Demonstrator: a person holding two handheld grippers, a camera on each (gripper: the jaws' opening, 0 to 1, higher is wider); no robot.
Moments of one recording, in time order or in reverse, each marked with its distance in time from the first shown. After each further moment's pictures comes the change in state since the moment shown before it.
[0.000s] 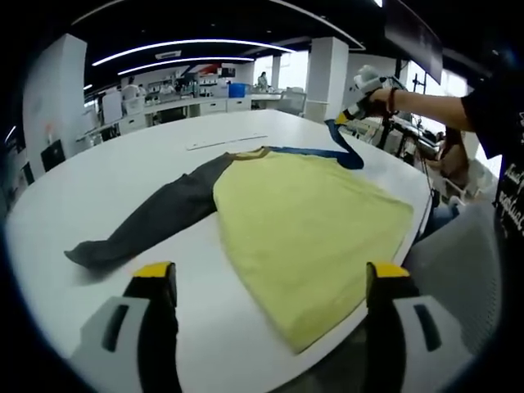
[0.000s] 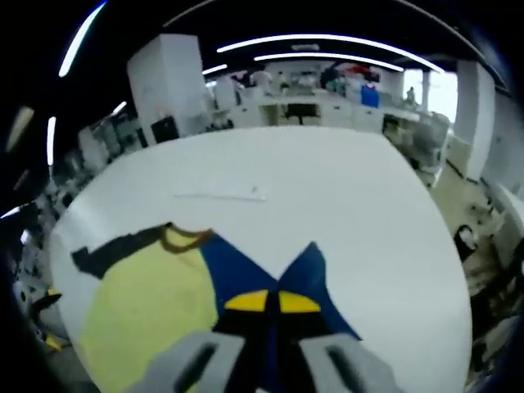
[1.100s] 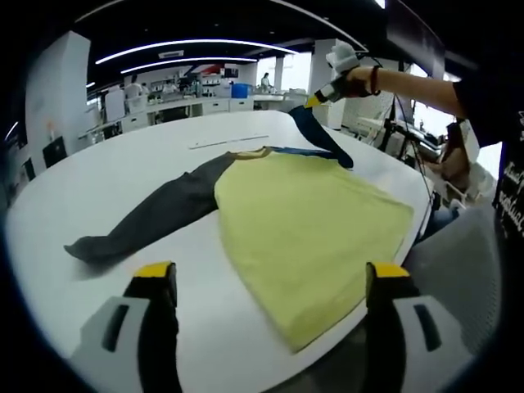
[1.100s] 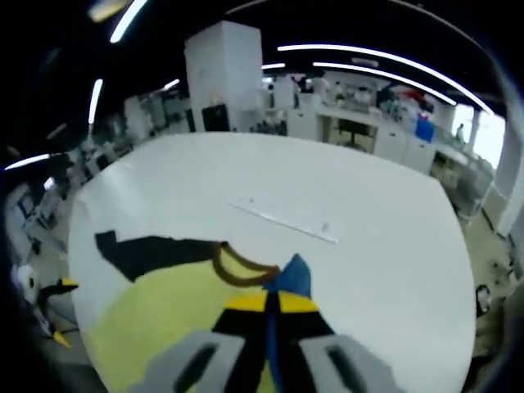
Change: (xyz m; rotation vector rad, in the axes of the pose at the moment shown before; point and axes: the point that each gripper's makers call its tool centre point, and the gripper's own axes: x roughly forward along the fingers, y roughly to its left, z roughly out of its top) left arm -0.003 -0.001 -0.001 -0.020 -0.009 0.007; right arm 0.018 0.108 0.062 -0.237 -0.023 0.170
